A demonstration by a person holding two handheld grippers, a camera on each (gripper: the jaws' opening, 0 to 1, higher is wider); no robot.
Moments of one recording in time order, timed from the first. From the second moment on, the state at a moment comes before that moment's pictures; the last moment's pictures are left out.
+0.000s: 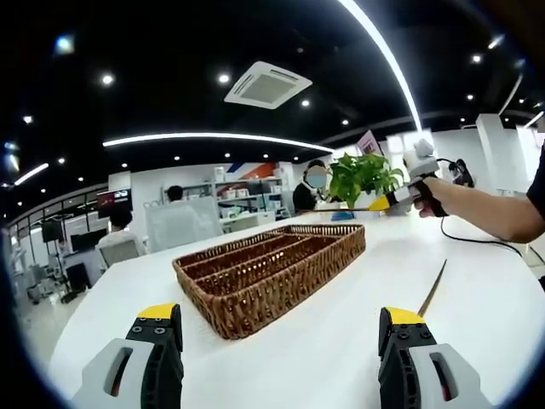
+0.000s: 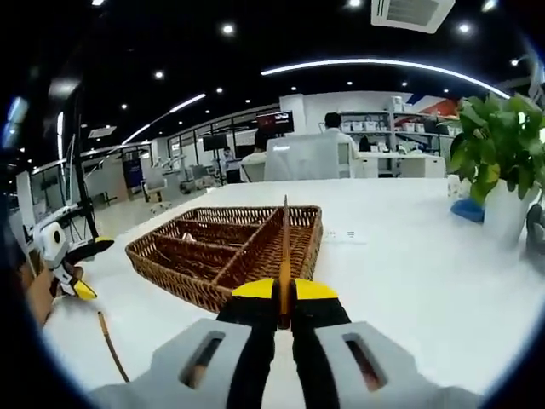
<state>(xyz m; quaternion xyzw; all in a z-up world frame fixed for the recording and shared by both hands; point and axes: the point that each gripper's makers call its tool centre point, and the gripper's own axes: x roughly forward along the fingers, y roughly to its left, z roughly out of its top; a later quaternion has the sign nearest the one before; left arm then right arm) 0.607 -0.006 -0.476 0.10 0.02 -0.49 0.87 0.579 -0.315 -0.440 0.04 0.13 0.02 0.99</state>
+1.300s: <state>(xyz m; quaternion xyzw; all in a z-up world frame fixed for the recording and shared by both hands) 0.609 -0.007 -0.475 0.10 0.01 -0.49 0.87 0.646 -0.306 -0.442 0.03 0.17 0.00 0.99</state>
